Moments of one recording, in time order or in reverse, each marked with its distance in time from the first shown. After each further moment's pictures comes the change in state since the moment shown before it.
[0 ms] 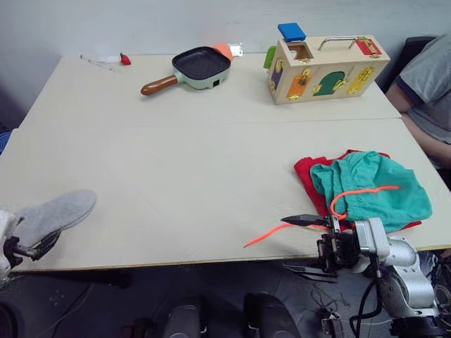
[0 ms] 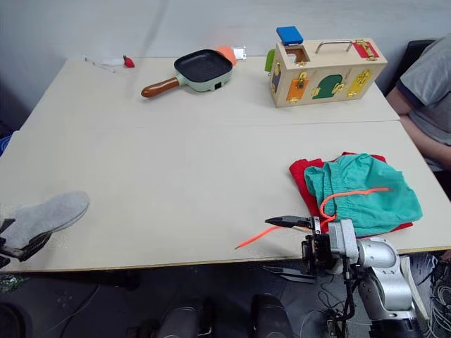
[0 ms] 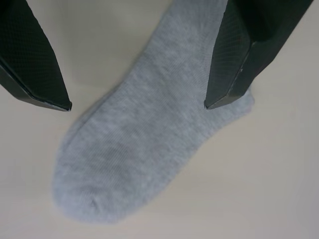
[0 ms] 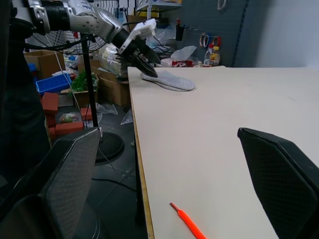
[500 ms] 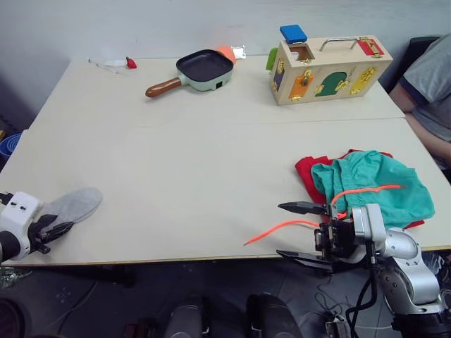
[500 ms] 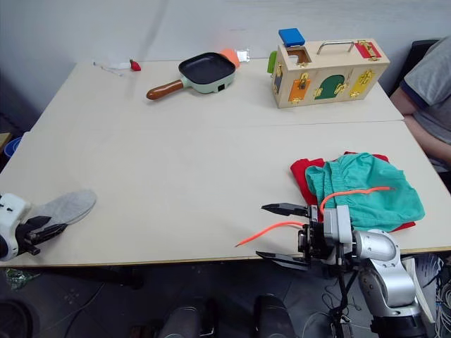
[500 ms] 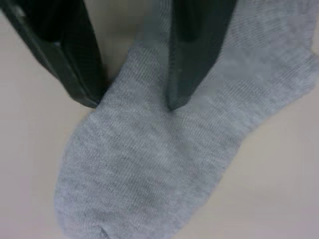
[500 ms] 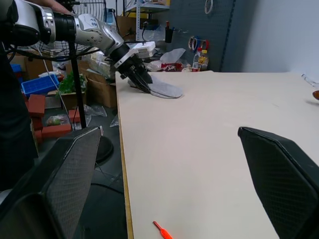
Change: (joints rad) left arm -0.326 0.081 -0.247 0.363 0.047 -0.077 -0.203; right arm -0.050 -0.030 0.000 -0.127 0.001 0.127 -0.173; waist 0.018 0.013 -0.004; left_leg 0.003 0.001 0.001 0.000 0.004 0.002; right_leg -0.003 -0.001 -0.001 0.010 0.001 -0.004
